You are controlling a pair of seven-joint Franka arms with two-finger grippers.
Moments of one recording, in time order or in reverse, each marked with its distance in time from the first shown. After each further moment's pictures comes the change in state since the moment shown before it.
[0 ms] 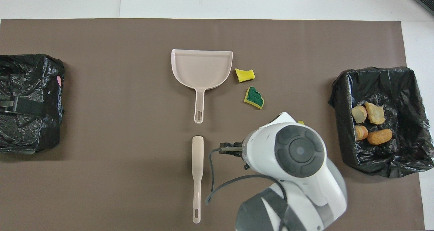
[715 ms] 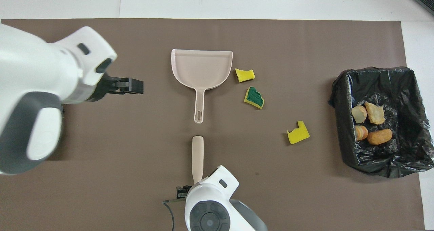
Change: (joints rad) left arm -0.283 0.142 -0.042 -0.074 -0.035 0.396 -0.319; right arm 0.305 0.097 -0.001 -0.142 -0.041 0.260 0.220
